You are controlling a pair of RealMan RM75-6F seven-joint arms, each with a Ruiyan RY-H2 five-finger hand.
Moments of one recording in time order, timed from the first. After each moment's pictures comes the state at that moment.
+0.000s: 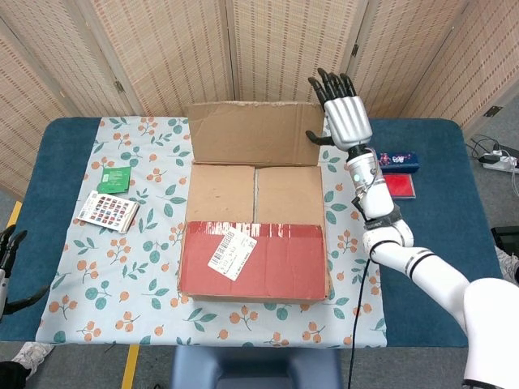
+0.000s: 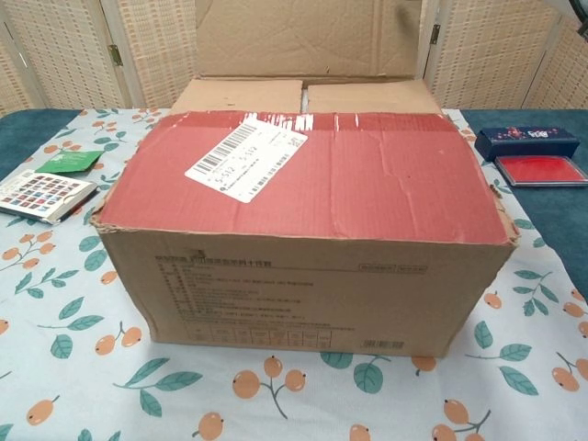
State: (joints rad) left arm -0.09 -1.07 -0.07 -1.56 1.48 1.53 -0.11; right arm 1.06 -1.58 0.48 -0.80 -1.17 0.83 -0.08
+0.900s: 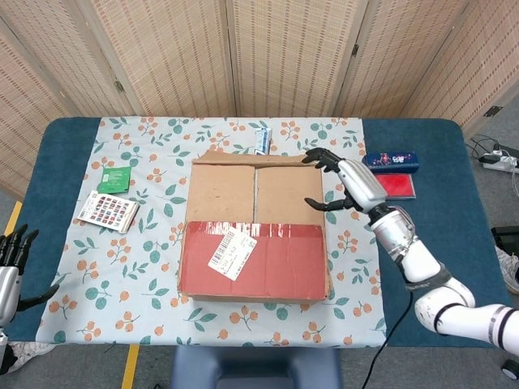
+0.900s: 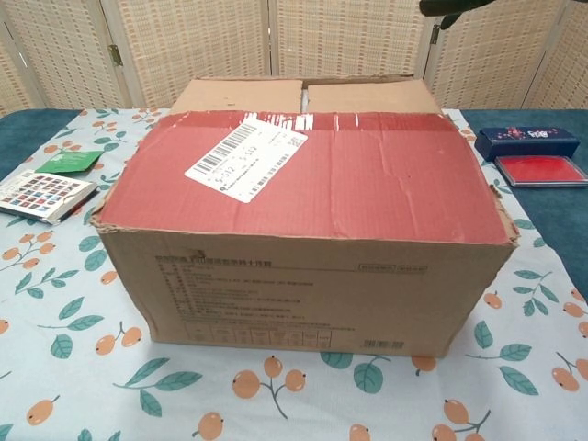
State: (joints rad) left arm -0.10 -1.12 -0.08 -1.57 1.46 1.51 -0.03; right arm 0.71 -1.10 0.37 -1.70 -1.24 0.84 0.48
